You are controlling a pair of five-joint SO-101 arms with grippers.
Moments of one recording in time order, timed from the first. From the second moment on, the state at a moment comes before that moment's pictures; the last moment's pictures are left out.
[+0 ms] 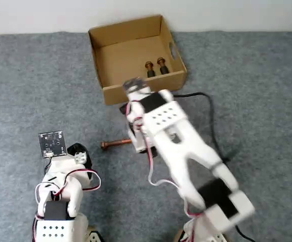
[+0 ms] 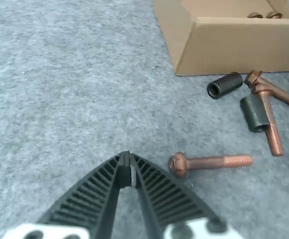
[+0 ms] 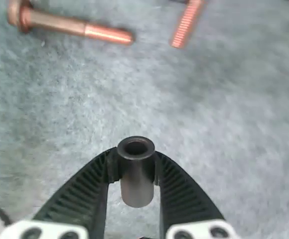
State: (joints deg) left arm -4.3 -94.1 97.1 47.8 17.9; right arm -32.9 -0.1 4.0 90.5 -8.6
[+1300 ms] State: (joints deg) left arm 18.9 -24.4 32.0 61.7 29.8; right arm 4.7 -94.1 59.6 90.3 -9.9
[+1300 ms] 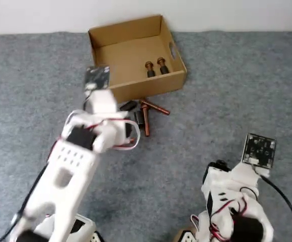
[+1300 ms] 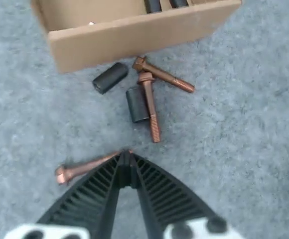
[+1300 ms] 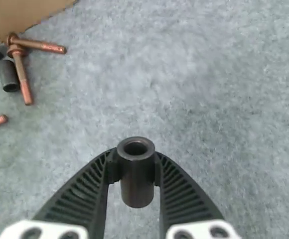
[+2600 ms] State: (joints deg) left arm 20.0 66.0 -72.4 98.8 30.1; right arm 4.7 -98.6 62.0 89.8 -9.9
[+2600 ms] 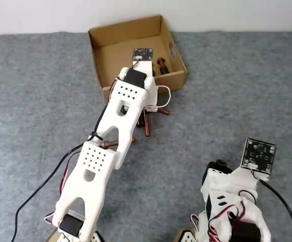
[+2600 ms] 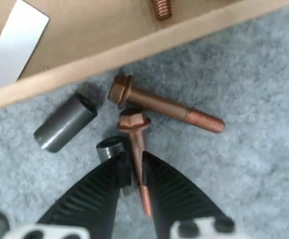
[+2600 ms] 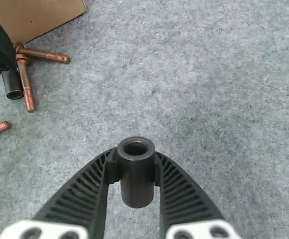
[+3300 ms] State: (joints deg) left arm 19.6 71.7 -75.8 98.9 32.1; right arm 4.7 -98.6 62.5 89.8 -9.9
